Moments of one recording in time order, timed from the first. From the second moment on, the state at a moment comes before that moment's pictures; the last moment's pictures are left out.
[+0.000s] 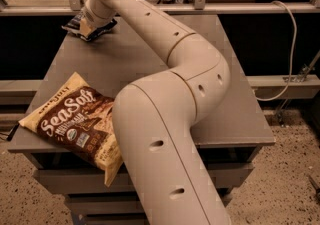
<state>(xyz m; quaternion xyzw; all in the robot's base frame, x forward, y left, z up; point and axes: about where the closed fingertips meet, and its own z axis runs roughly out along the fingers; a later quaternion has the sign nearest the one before) 0.857 0.219 0.856 -0.42 0.82 0.14 0.36</state>
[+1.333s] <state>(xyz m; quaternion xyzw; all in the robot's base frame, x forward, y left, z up) 0.857 0.215 0.877 -0.44 0.81 0.09 0.37</state>
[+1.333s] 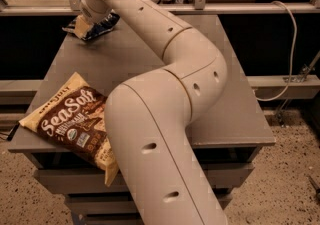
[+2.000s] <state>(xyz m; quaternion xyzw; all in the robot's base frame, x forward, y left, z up) 0.848 0.217 0.891 -0.45 0.81 0.08 0.36</state>
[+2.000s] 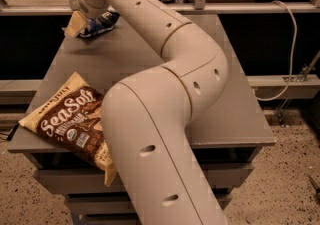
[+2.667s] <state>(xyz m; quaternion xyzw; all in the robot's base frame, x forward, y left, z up) 0.853 0.223 0.863 -0.44 0.82 0.09 0.35</state>
